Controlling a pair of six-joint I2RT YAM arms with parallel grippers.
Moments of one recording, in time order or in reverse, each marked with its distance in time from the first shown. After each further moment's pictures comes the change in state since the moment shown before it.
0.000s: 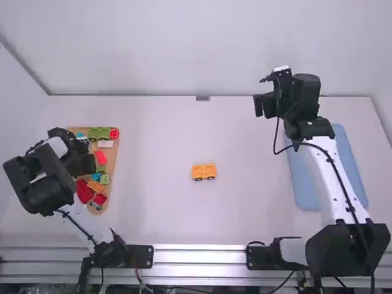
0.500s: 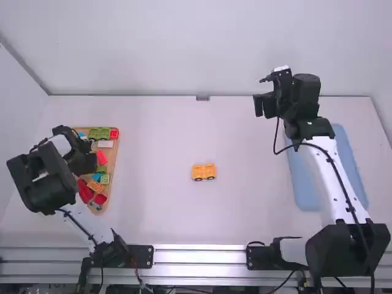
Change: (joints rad) left arm -0.035 0.000 0.016 -0.049 -0.035 -0.060; right arm 0.000 0.000 0.000 0.000 0.000 -0.002
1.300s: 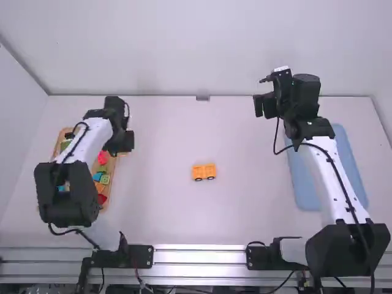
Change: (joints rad) left arm -0.555 -0.240 0.086 -0.198 -0.133 -0.521; right arm 0.000 0.000 0.000 -0.008 0.000 0.003
